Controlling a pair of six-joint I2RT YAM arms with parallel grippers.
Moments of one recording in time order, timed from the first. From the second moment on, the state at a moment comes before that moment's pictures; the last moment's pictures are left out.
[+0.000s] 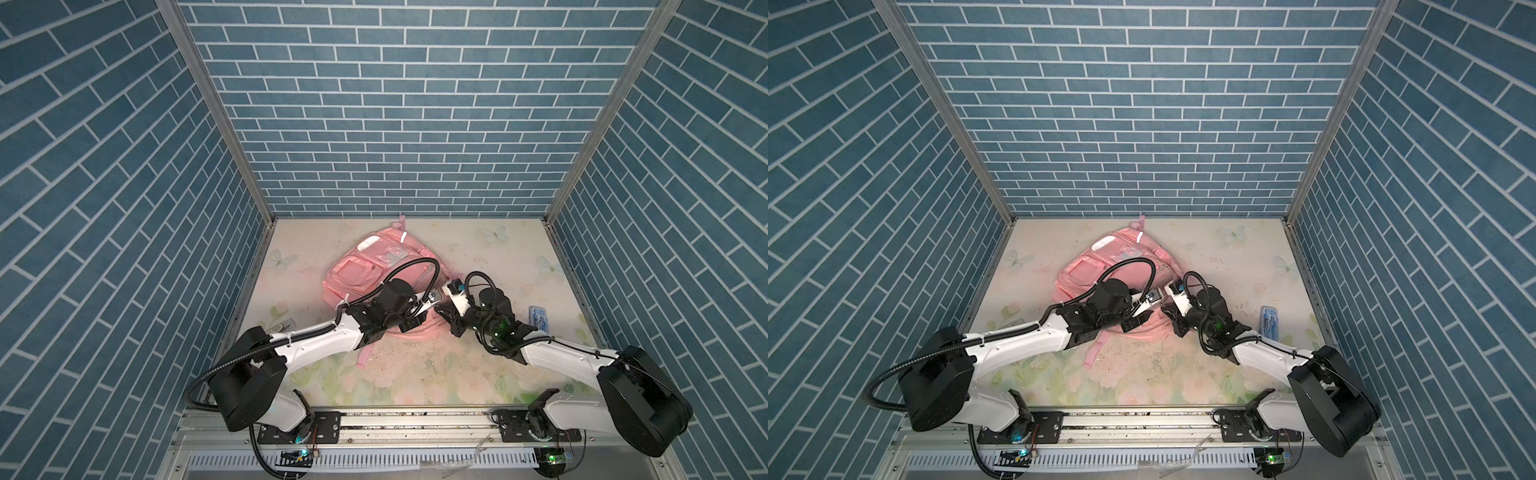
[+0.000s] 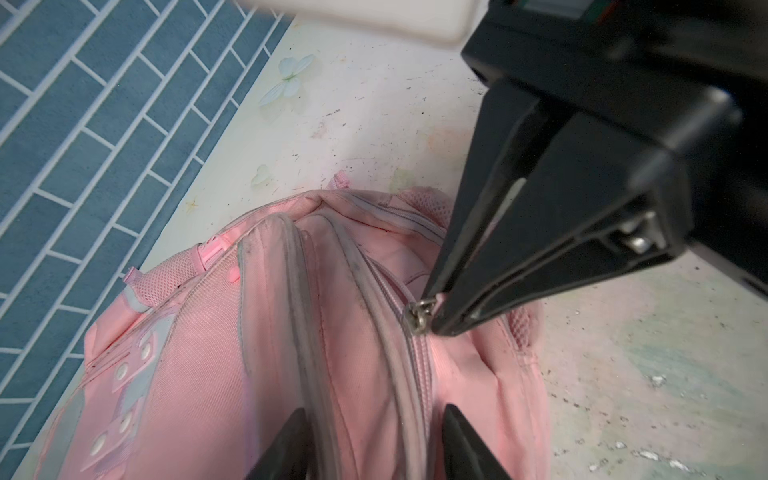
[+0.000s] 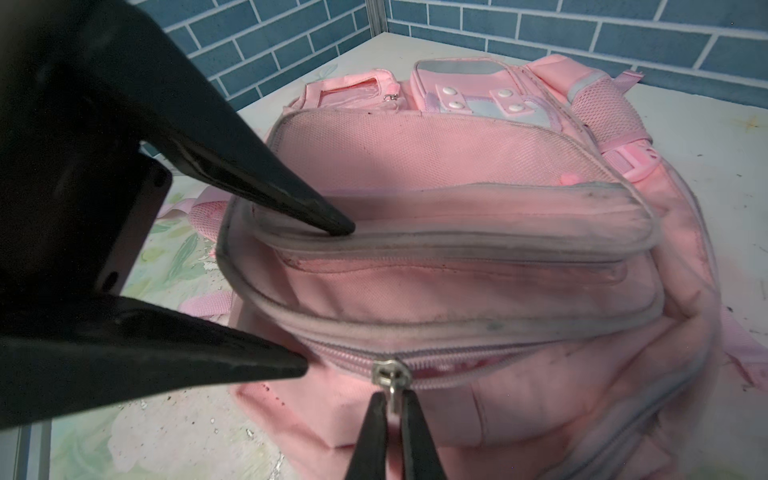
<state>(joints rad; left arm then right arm) -0.87 1.48 0.86 0.00 -0.02 0.42 0.64 1.28 0.46 0.36 -0.37 0.01</state>
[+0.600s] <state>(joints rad) -0.81 1.37 0.81 -0.06 0.06 0.49 0.53 1.29 0.46 0.39 -0.38 0.03</state>
